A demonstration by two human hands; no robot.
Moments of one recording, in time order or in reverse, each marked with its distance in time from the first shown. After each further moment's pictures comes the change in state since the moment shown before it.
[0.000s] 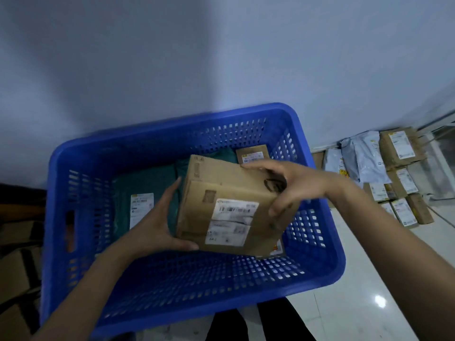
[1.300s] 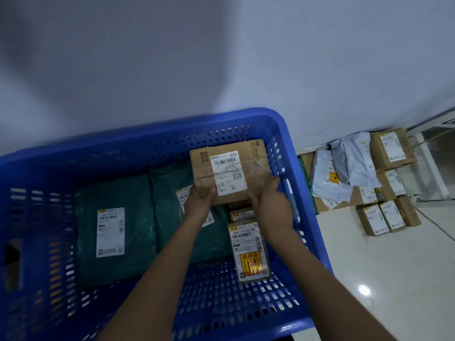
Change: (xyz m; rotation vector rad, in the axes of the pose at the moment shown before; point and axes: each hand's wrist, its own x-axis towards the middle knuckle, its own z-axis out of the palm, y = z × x) left_hand 0.190 -0.007 0.110 -0.549 0.375 -0.447; right_hand 0.080 0.088 0.055 -0.380 0.830 0.611
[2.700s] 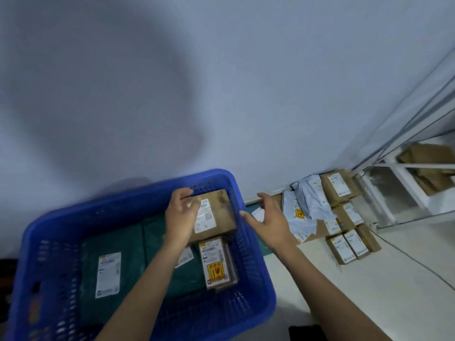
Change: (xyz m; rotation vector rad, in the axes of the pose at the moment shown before) left_hand -0.169 0.160 -0.005 0.014 0.146 0.499; right_hand -0.042 0.061 -0.154 0.510 0.116 -0.226
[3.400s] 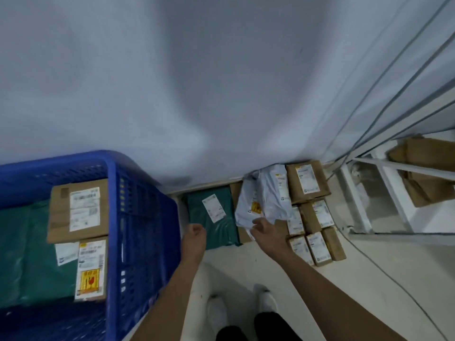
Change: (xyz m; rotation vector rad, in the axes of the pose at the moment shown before) left_hand -0.032 -0.100 0.378 0.034 -0.034 -0.560; right_hand 0.119 0.332 -0.111 0.028 -0.483 0.386
